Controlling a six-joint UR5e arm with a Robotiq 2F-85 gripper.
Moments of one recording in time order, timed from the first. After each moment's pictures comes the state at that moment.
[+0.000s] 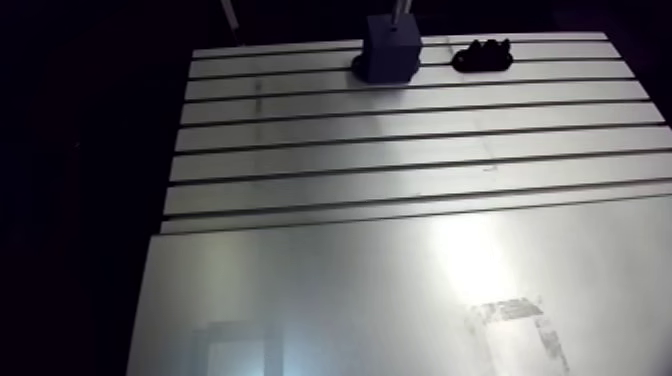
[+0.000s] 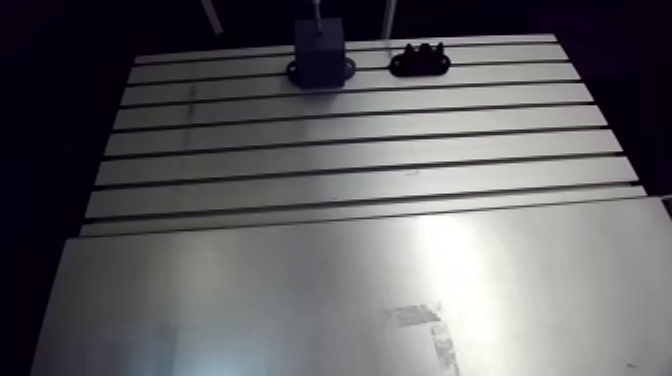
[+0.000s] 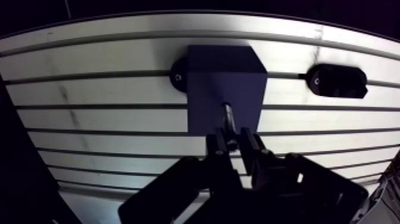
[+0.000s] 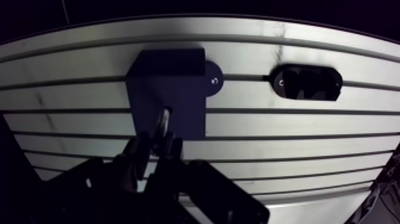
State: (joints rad) arm -0.10 -0.89 1.15 -1.56 -1.58 -1.68
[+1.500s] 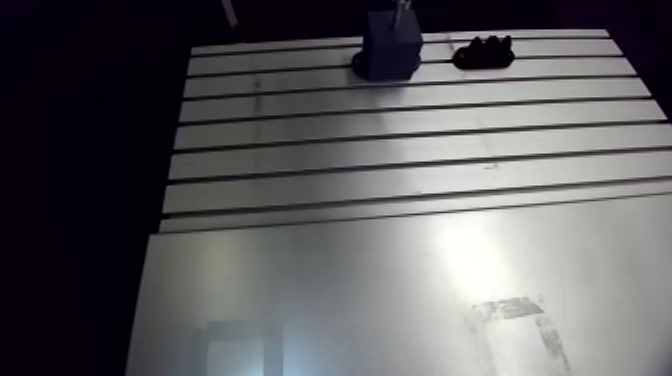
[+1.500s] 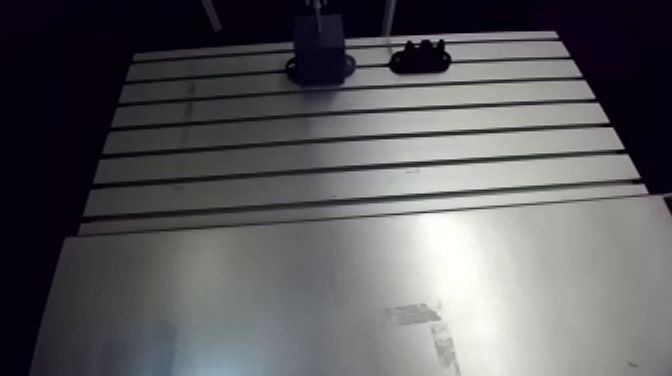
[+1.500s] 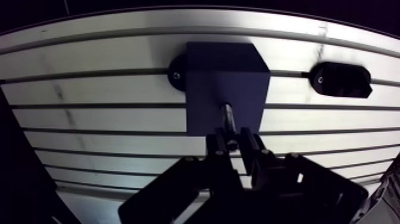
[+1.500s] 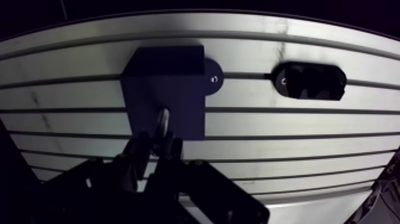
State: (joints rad) arm -0.10 -0.89 1.17 -1.56 -1.59 -1.68
